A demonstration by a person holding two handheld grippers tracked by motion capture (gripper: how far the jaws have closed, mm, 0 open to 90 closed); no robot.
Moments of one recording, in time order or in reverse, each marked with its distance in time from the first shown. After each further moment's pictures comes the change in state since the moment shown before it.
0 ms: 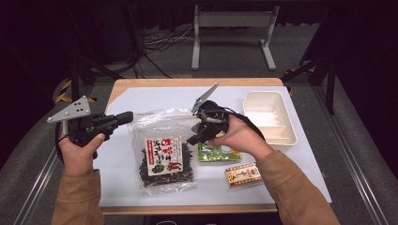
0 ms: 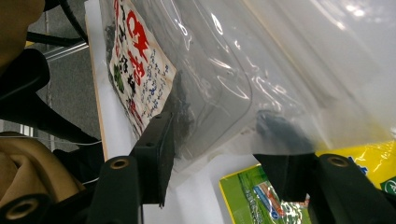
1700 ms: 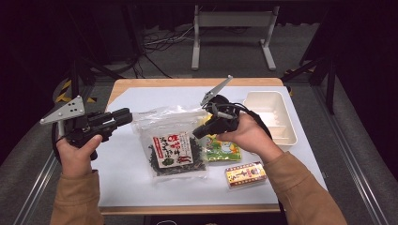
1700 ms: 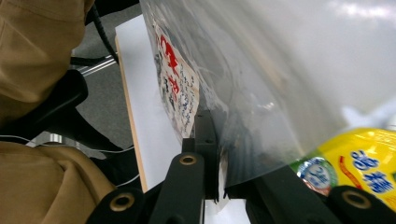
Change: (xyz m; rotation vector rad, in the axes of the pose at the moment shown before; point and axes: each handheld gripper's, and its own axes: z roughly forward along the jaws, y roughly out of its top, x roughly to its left) left arm -0.004 0.002 -0.006 -0.063 -0.001 -0.024; right arm 0.011 -0.003 -0.038 -0.060 0.037 0.052
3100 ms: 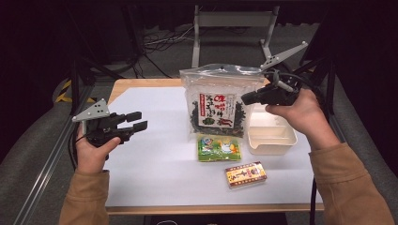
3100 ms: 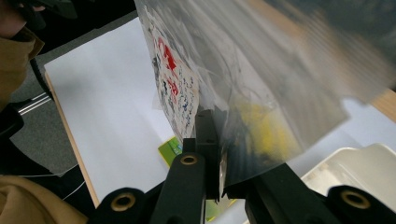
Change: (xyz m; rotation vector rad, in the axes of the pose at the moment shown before) left arm 0.004 -0.019 0.039 0.138 0.008 -0.023; right arm -0.022 -0.030 -0.134 -0.134 -0.295 0.110
